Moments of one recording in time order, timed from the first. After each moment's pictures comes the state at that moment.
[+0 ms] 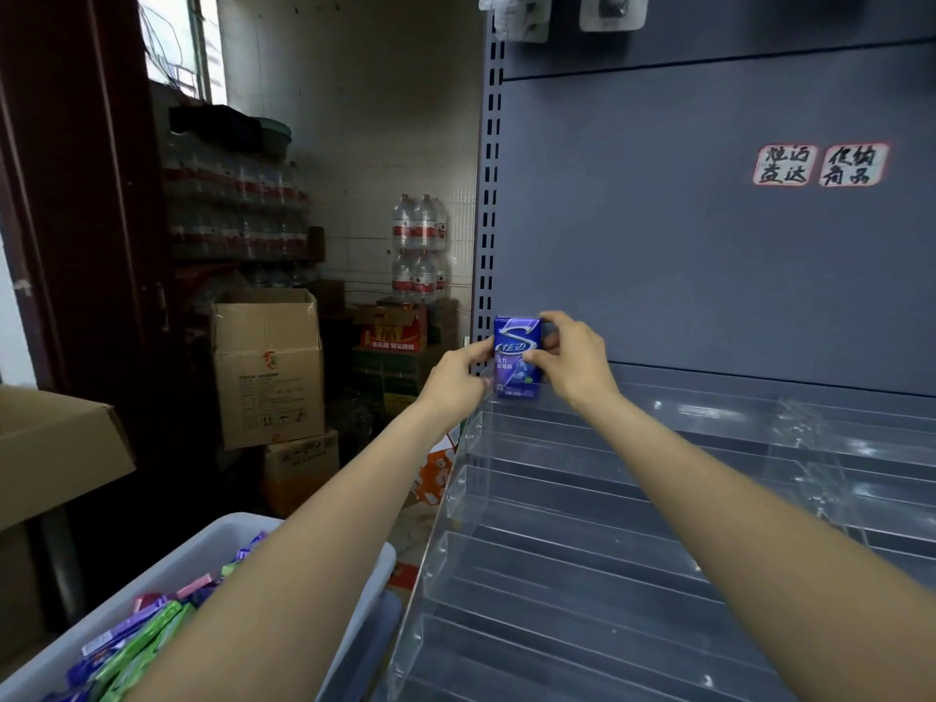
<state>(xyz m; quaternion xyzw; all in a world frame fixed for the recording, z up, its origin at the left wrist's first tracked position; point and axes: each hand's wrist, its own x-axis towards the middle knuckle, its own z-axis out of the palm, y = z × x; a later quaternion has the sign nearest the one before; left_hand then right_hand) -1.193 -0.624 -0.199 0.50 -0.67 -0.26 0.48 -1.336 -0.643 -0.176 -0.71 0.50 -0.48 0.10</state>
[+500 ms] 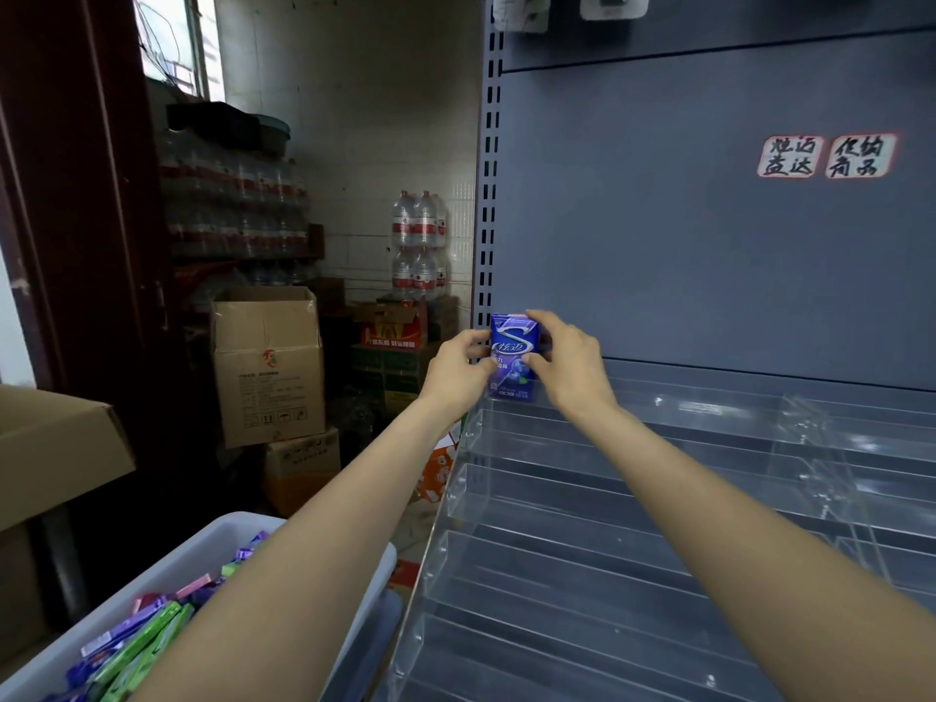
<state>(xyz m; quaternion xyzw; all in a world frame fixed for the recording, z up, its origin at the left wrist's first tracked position) -1.199 -0.628 -0.196 0.50 -0.62 -0.26 0.54 -1.331 -0.641 -0.186 -0.73 0.51 -0.45 0.03</state>
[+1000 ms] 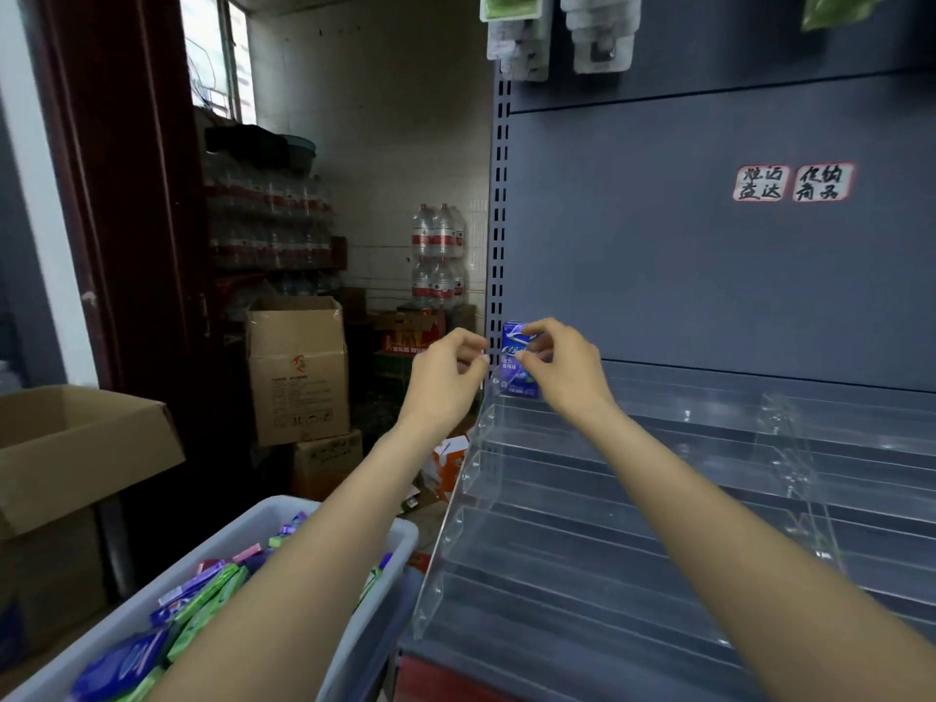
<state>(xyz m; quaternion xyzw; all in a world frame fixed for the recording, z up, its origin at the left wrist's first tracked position) -1.187 -0.540 -0.182 0.53 -0.65 -0.08 0.54 -1.325 -0.566 -0.168 -0.74 0.48 -0.47 0.09</state>
